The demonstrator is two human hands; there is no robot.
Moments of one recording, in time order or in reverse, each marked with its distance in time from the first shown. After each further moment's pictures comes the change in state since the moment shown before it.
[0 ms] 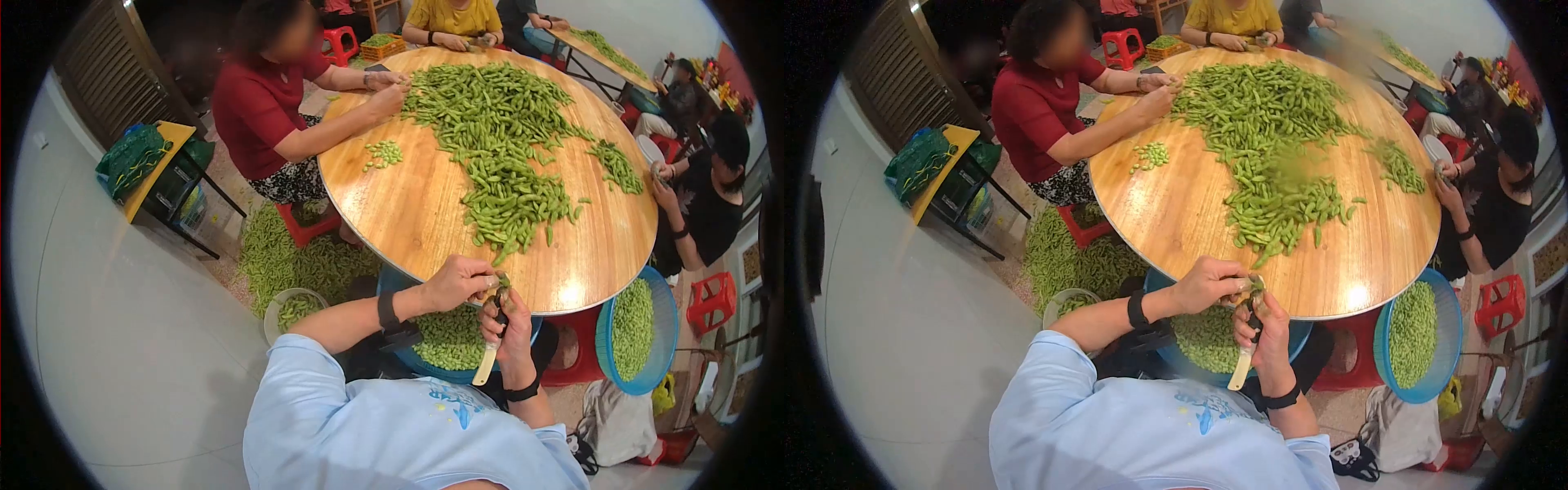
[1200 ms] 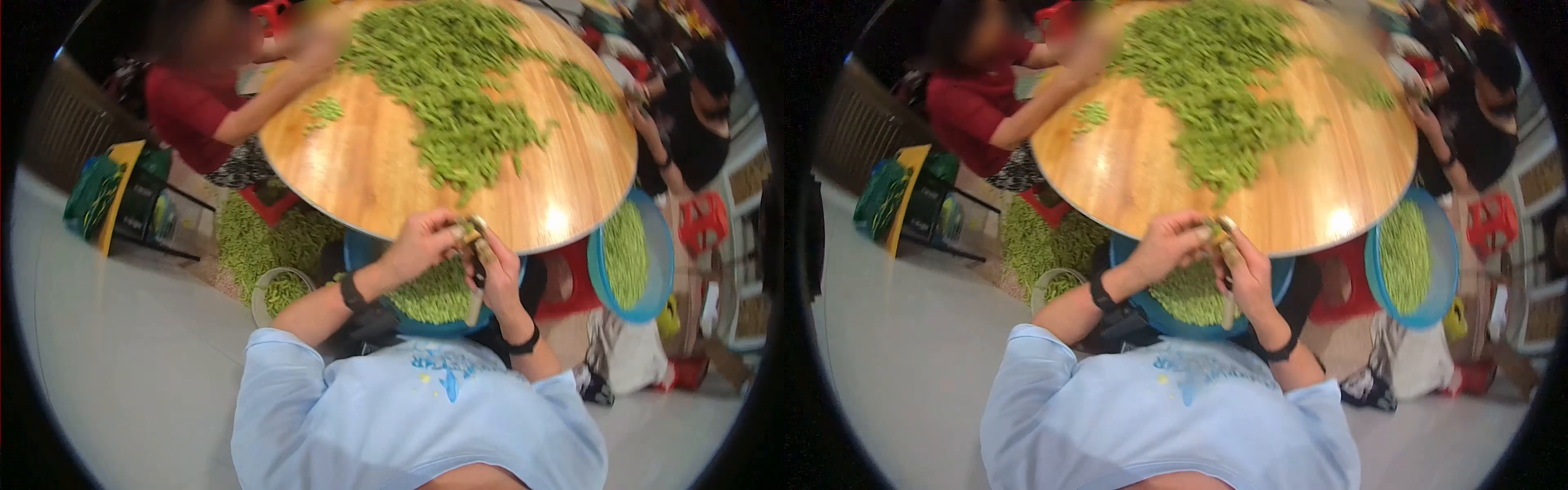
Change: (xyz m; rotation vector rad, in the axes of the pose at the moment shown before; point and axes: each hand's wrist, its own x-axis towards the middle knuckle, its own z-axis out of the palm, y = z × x) left_hand -0.009 0.014 0.017 -0.564 -0.017 -0.592; right_hand -0.006 -0.005 -0.006 -0.588 0.107 -0.282
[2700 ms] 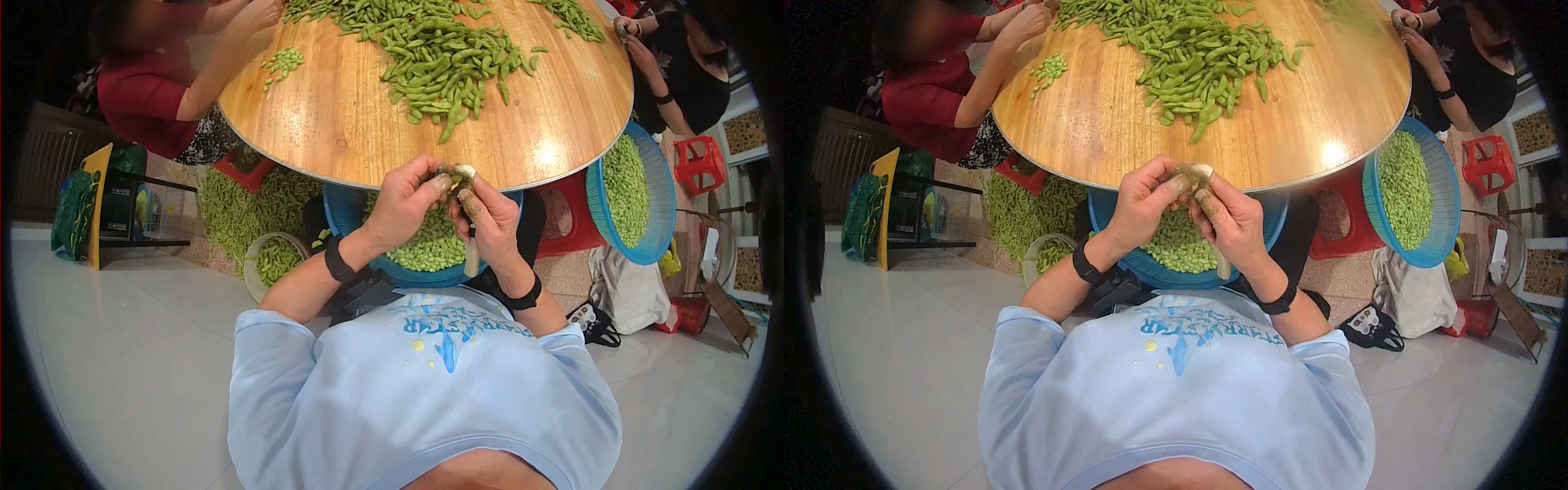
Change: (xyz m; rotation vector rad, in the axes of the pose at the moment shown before) left_hand -0.005 -0.025 0.003 0.028 0.010 0.200; right_hand -0.009 0.016 -0.006 -0.040 -0.052 -0.127
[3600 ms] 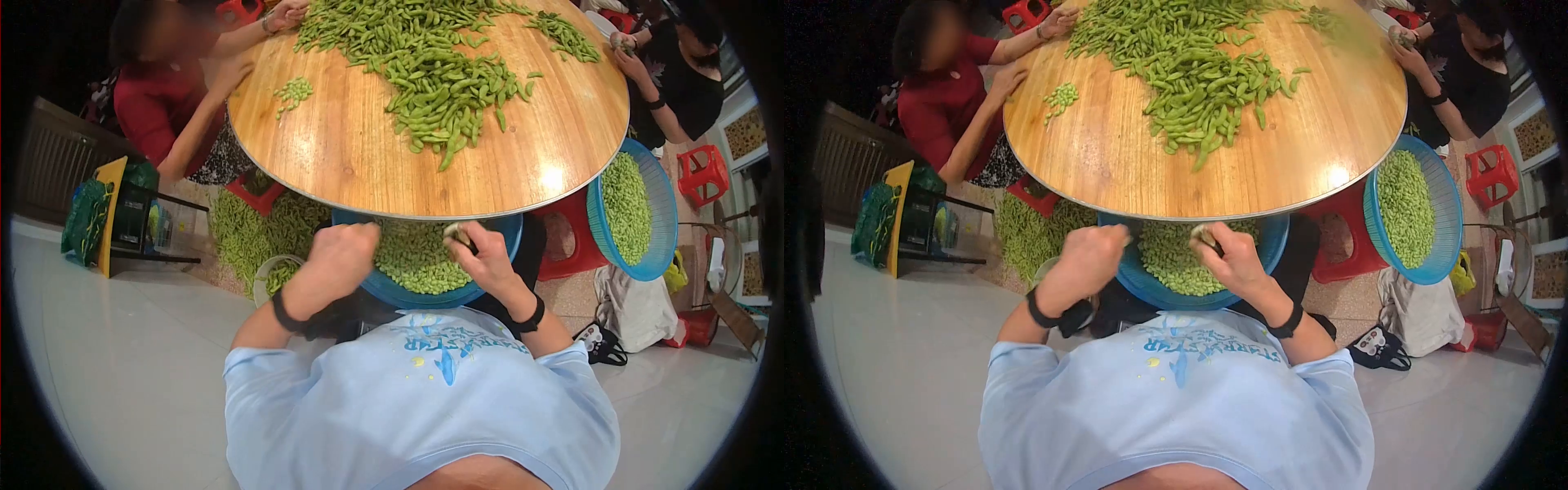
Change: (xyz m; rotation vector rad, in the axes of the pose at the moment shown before) left_hand -0.058 0.046 -0.048 1.550 -0.155 -0.023; right_hand -0.010 0.003 -0.014 -0.599 -0.136 -0.068
